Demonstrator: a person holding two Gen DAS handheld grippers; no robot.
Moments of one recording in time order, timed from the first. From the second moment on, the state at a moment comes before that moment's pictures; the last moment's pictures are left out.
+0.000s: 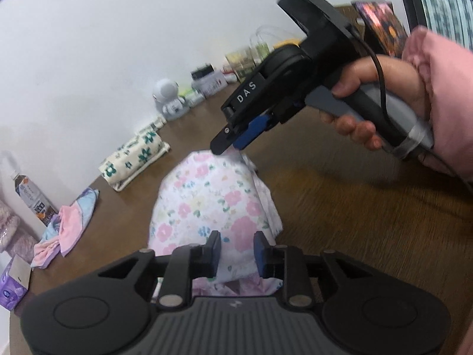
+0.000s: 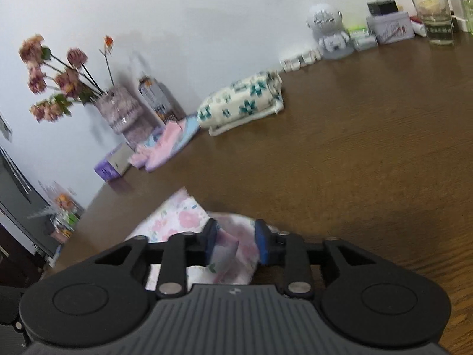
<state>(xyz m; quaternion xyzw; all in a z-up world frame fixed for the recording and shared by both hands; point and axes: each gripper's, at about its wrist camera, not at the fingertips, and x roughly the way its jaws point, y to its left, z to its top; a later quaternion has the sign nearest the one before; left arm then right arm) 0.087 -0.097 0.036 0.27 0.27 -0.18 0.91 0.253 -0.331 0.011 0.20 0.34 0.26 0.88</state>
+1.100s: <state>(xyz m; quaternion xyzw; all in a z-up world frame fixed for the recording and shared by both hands) 0.110 -0.009 0.008 0.20 0.29 -0.18 0.92 0.090 -0.216 0.026 0.03 0.32 0.21 0.92</state>
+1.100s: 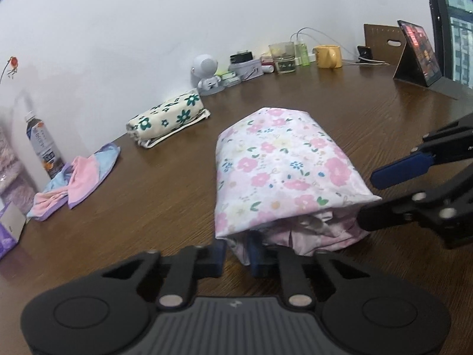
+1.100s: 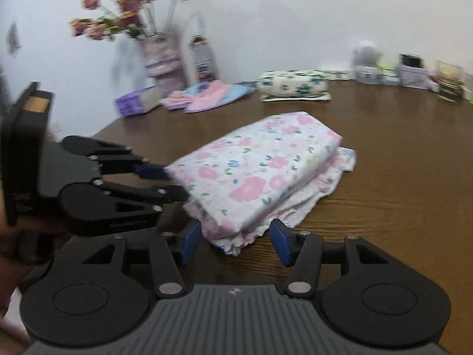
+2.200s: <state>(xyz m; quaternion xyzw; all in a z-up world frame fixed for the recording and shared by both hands) 0.097 -0.011 0.002 0.19 0.28 -0.18 0.92 0.077 -0.188 0.006 -0.09 0.29 0.13 0.94</state>
